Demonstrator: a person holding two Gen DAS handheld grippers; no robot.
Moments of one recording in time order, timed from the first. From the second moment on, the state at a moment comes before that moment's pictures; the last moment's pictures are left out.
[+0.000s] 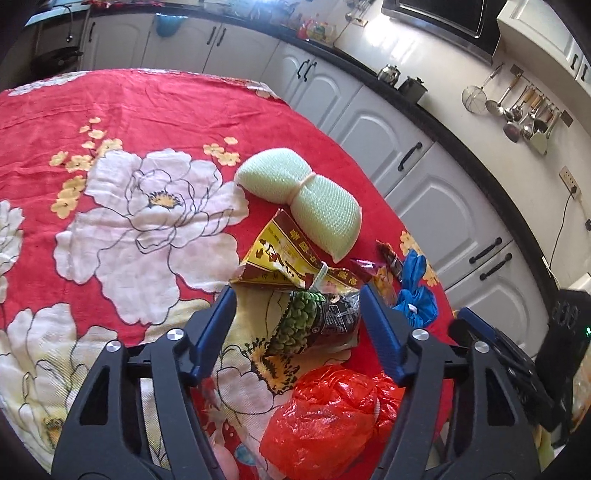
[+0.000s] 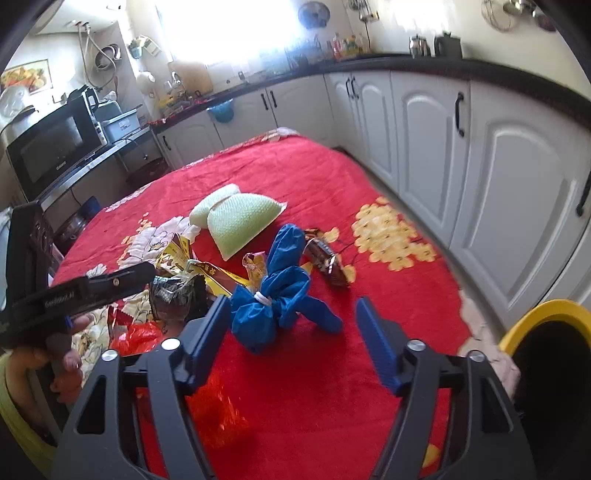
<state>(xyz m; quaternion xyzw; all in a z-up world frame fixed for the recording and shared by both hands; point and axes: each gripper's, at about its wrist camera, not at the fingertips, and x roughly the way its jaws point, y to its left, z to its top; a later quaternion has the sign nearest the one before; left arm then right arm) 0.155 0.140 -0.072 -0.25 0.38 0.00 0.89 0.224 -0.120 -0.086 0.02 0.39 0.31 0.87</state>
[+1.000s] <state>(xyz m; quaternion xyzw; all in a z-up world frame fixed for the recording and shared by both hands) 0.158 0.130 -0.075 -0.23 0.39 -0.03 0.89 0.190 -0.149 -0.090 0.06 0.39 0.31 0.86</state>
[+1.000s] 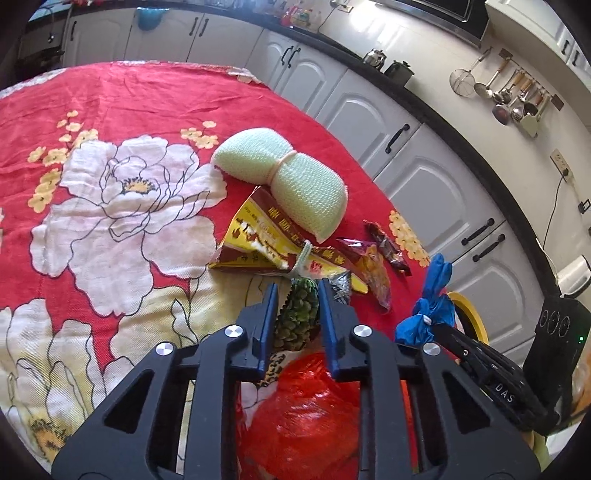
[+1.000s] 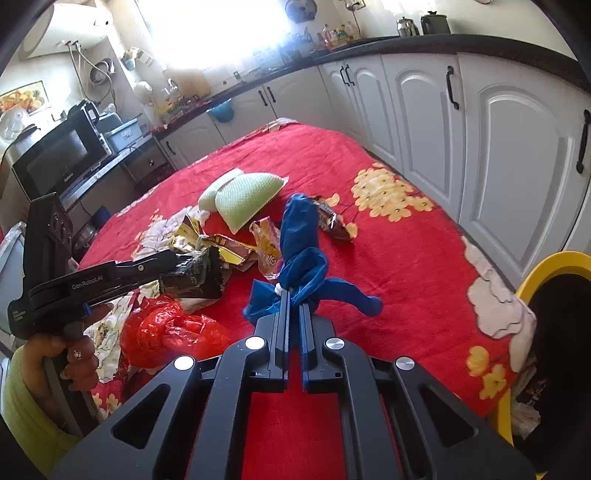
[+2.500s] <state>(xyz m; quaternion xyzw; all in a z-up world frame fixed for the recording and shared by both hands) 0.137 -0.005 -0.011 -0.14 0.34 -0.14 0.92 0.142 -0.286 -0.029 0.10 0.31 0.24 0.91</state>
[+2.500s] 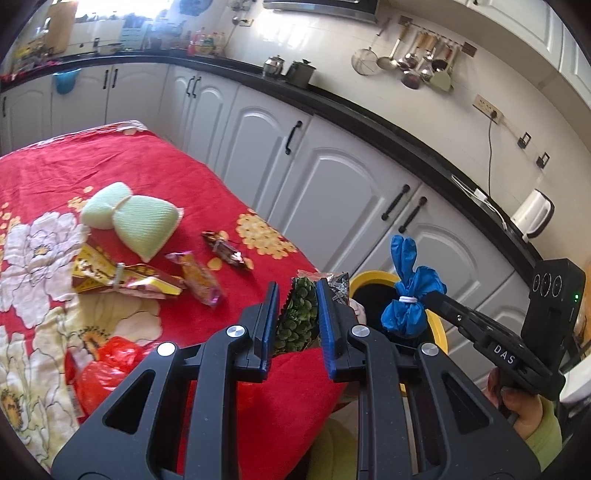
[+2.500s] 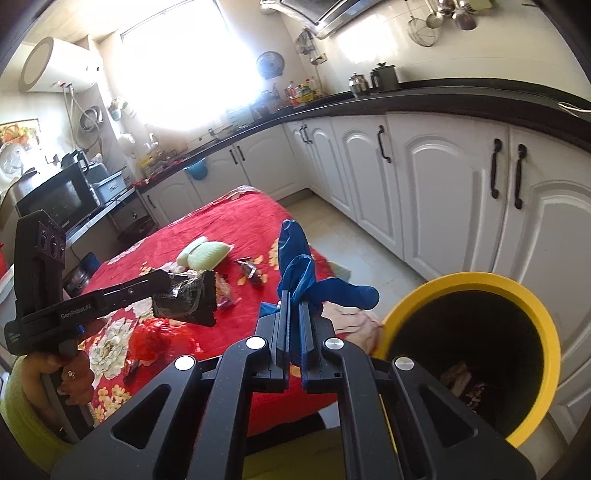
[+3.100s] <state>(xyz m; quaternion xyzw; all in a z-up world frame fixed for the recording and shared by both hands) 0.155 -0.069 -0.008 -0.12 0.35 -0.19 0.91 0.139 -0.350 -0.042 0.13 0.31 0.18 0.93</state>
